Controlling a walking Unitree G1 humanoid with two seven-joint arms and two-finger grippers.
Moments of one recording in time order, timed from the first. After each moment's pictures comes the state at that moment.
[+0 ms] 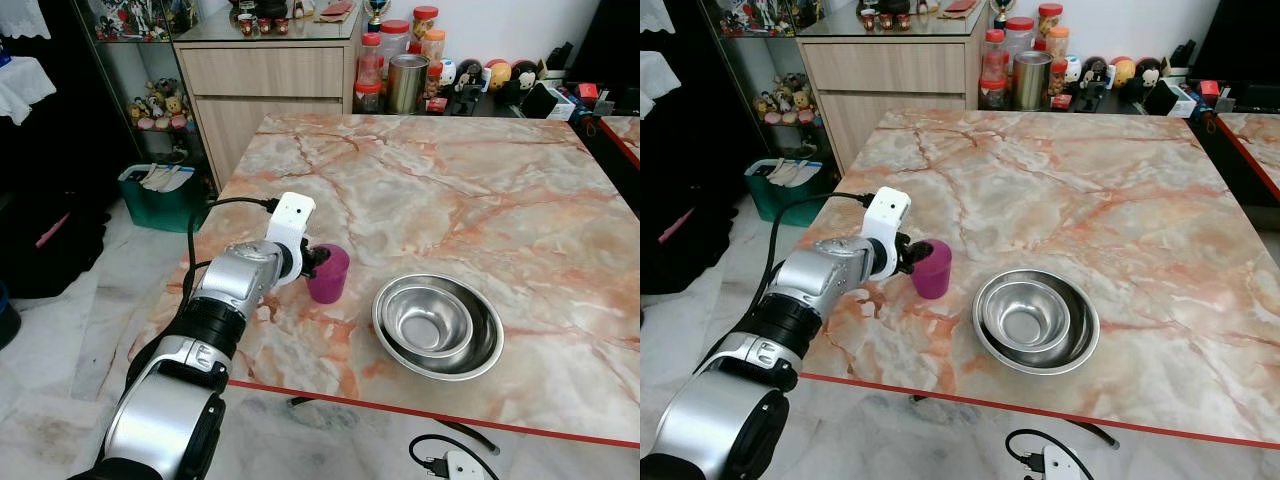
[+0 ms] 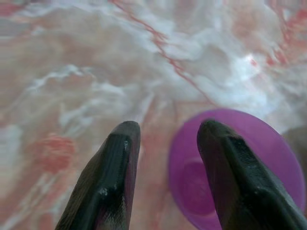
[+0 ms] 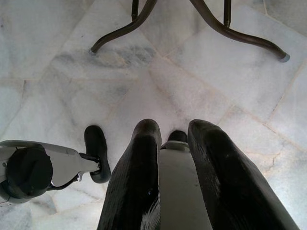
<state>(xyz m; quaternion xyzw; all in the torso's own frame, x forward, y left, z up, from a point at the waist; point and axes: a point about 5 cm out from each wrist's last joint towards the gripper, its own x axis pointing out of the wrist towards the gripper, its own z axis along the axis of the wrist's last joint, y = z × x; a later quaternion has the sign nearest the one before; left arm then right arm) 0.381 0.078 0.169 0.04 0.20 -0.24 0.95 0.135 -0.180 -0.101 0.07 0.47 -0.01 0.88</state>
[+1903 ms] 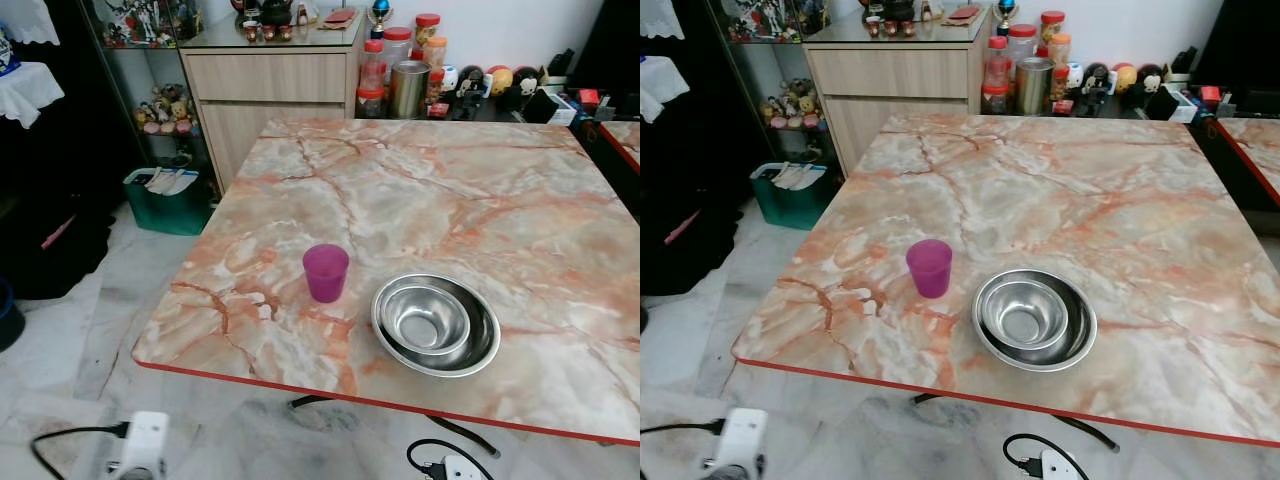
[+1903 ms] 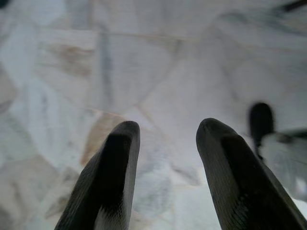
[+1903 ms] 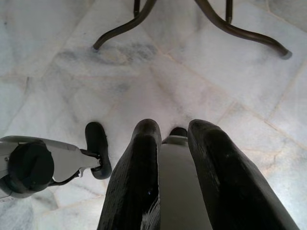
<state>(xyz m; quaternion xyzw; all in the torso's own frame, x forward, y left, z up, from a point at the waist) 0.189 0.241 -0.071 0.13 0.47 0.10 0.87 0.130 -0.178 -0.103 0.07 0.47 -0.01 0.88</state>
